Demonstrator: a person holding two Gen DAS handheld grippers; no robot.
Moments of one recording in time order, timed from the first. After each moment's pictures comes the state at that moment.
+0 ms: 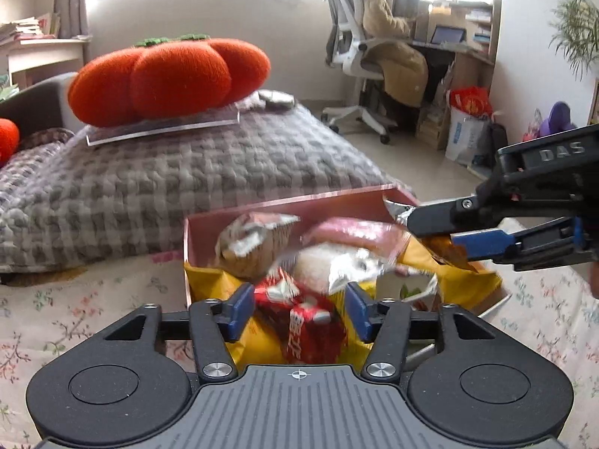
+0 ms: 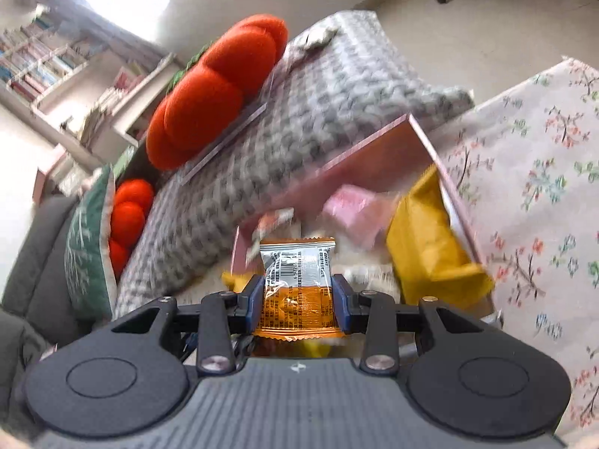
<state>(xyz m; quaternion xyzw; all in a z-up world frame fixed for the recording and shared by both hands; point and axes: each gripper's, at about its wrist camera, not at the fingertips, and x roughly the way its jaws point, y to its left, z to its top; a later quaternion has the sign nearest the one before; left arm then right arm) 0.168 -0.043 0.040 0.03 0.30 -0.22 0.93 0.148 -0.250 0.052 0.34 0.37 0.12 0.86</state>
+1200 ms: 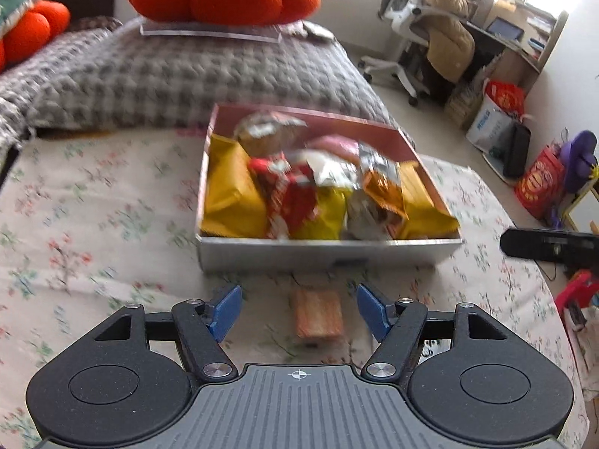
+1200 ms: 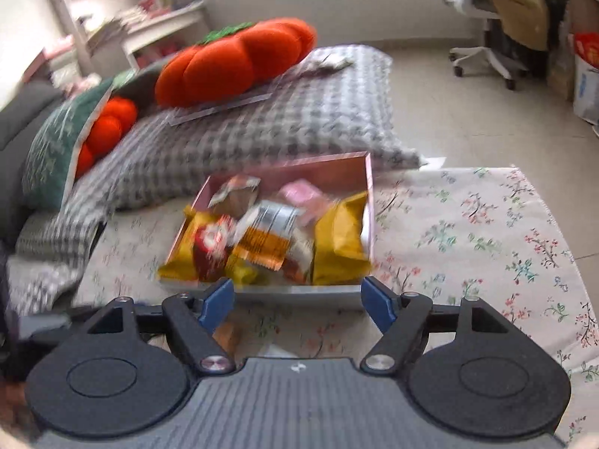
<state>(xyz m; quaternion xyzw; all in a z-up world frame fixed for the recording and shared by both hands) 0.107 -0.031 0.040 -0.06 0.44 -0.17 0.88 0.076 -0.253 0.096 0.09 0.39 0.11 0.91</state>
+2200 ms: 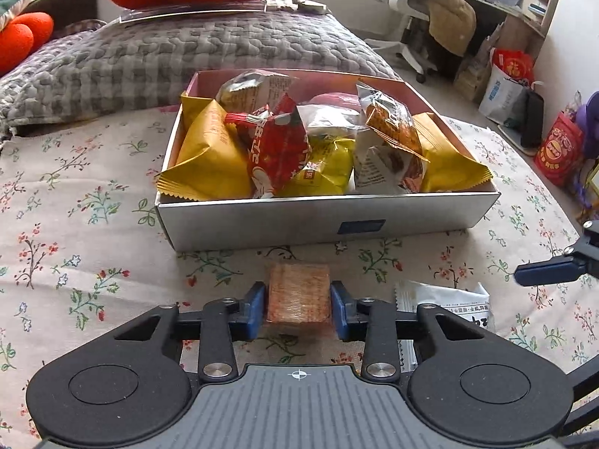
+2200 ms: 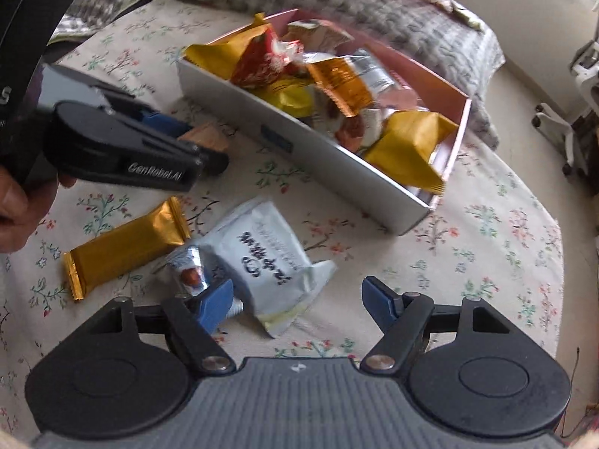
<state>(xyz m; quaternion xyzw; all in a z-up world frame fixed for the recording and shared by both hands) 0.108 -0.063 -0.004 -0.01 0.44 -0.15 0.88 0.068 -0.191 0.023 -0.21 0.48 0.18 0.83</state>
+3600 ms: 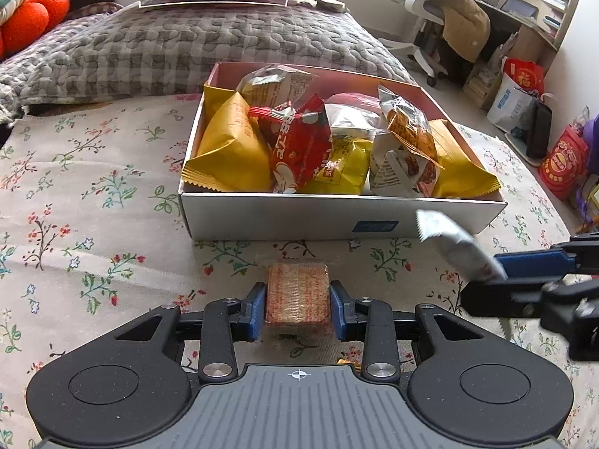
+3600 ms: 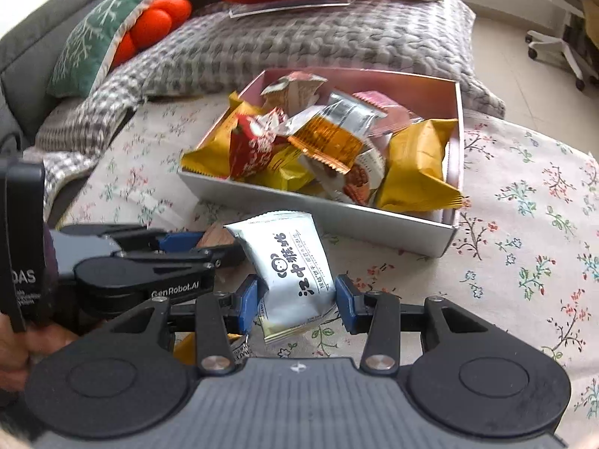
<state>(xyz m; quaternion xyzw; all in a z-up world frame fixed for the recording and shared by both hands) 0.106 -0.052 0.000 -0.04 0.45 -0.13 0.88 0.086 -0.212 0.050 0.02 0.47 0.19 0.86</state>
